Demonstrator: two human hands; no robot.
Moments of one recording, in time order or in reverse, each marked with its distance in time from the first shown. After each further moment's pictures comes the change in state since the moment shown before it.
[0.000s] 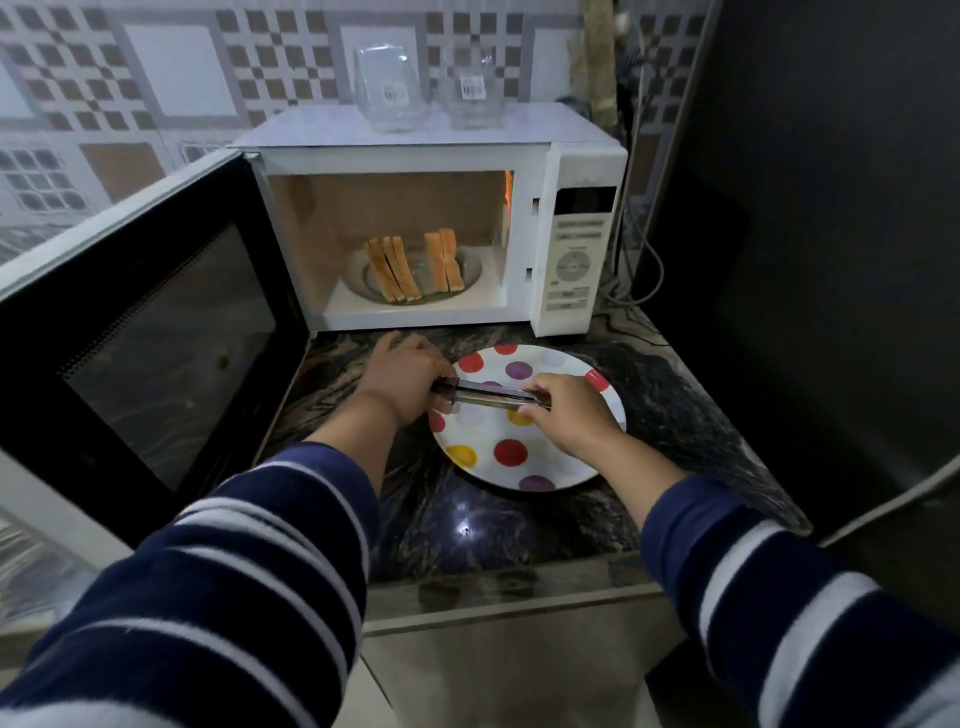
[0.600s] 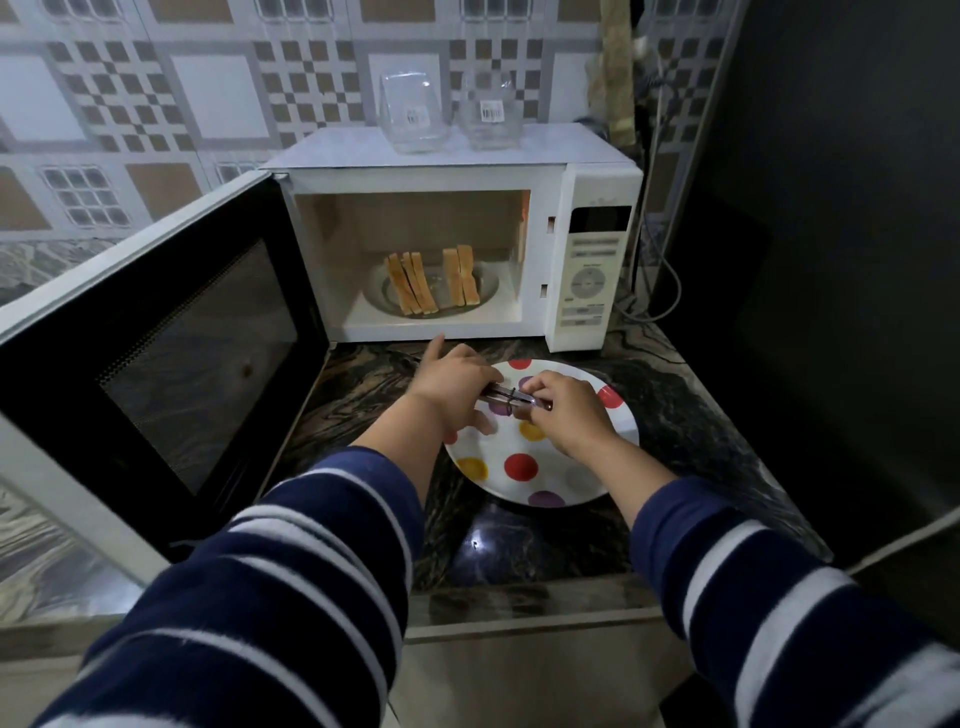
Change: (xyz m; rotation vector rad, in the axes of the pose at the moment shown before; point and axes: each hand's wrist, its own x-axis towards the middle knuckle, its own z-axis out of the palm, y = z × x) left_hand 0.014 0.034 -0.013 0.115 -0.063 0.056; right_hand 0.017 -0.007 0.006 0.148 0.053 -0.029
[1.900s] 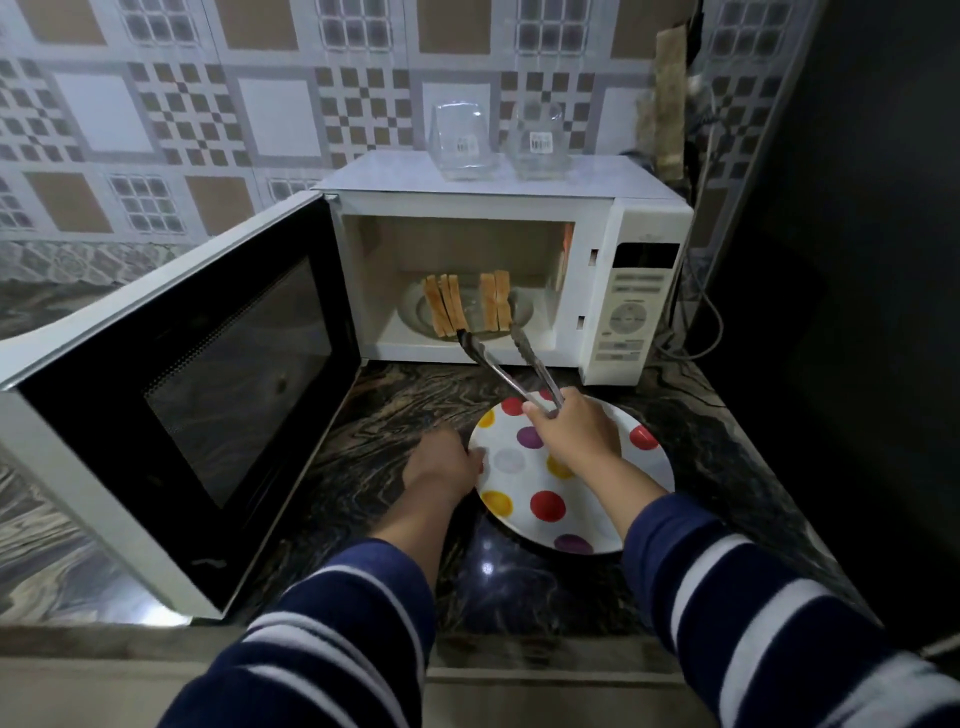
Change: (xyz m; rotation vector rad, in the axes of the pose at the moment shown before) left_hand -0.023 -0.003 0.060 -0.730 -0.025 -0.791; right_hand 0.034 -0.020 0.015 -0.175 0.012 0.144
